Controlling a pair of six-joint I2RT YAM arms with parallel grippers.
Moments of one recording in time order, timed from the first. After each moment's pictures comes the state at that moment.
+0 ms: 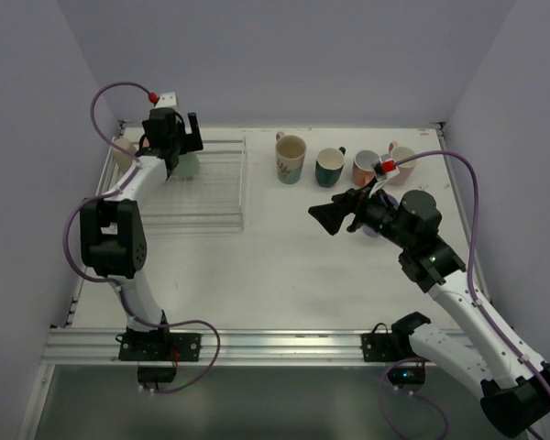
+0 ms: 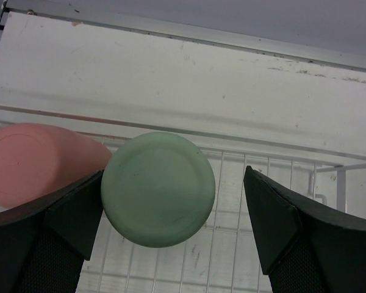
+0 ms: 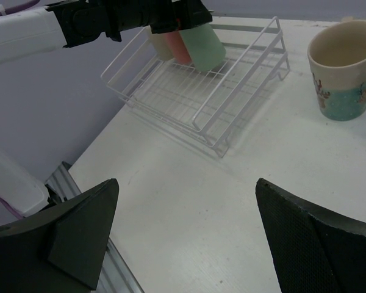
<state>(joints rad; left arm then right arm) -0.06 1.85 1.44 -0.07 -0.16 -0.17 0.47 0.83 0.81 -0.07 -0.37 0.46</state>
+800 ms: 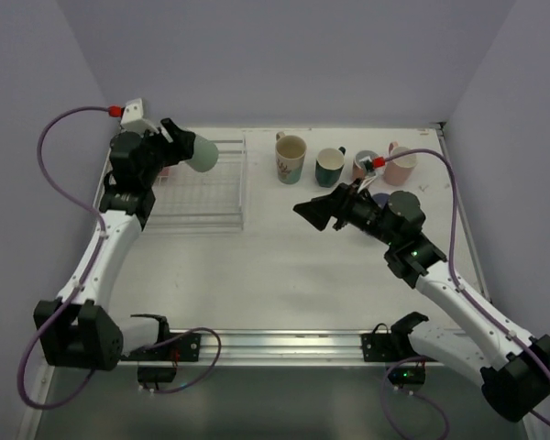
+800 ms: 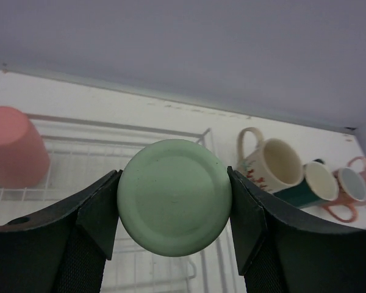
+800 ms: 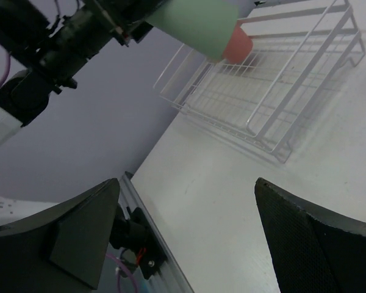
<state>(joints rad) -0.07 1.29 1.09 0.02 0.06 -0.37 0.53 0.90 0.74 0.16 -0.40 0.70</state>
